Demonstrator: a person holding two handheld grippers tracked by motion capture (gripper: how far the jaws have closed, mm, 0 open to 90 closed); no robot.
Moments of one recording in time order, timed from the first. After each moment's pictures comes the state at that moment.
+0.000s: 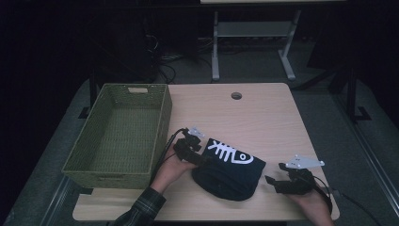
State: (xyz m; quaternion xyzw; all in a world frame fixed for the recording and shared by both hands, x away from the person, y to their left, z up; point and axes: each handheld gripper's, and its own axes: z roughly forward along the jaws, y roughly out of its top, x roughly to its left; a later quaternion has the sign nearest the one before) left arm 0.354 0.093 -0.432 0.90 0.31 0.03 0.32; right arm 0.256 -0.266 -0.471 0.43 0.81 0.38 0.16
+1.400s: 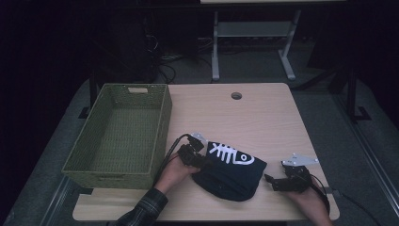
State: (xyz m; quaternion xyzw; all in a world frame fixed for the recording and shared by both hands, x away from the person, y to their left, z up) left arm 0.357 0.088 -0.455 0.89 0.30 -0.07 0.33; right arm 0.267 -0.265 -0.482 0.44 0.80 0.35 0.18
